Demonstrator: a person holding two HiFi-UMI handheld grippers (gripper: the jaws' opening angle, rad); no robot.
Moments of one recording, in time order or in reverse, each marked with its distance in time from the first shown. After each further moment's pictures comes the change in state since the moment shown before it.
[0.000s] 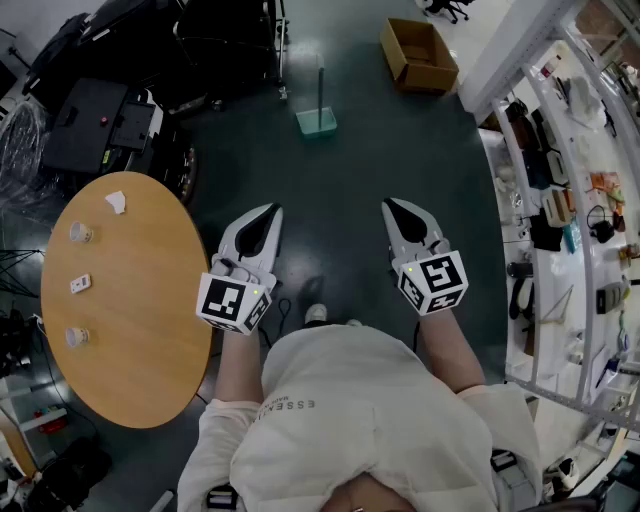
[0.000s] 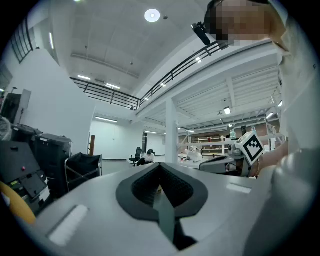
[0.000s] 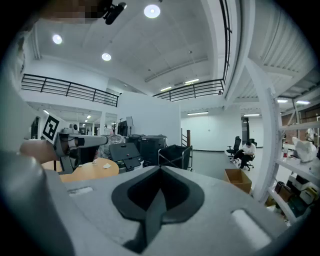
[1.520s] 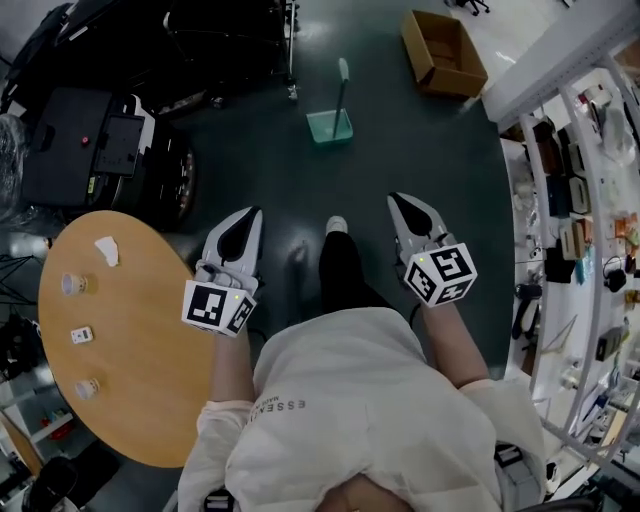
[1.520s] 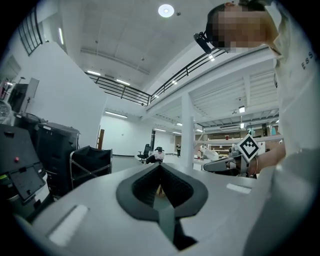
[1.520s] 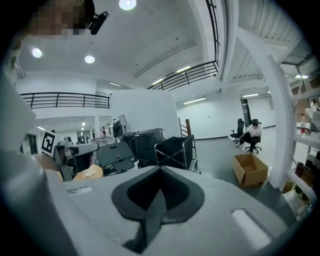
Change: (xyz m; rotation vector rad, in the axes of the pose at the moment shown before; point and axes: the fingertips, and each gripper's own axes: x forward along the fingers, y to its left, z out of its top) left arm 0.124 0.203 -0.051 -0.067 0.031 0.078; right arm 0.230 -0.089 -0.028 0.167 0.070 0.036
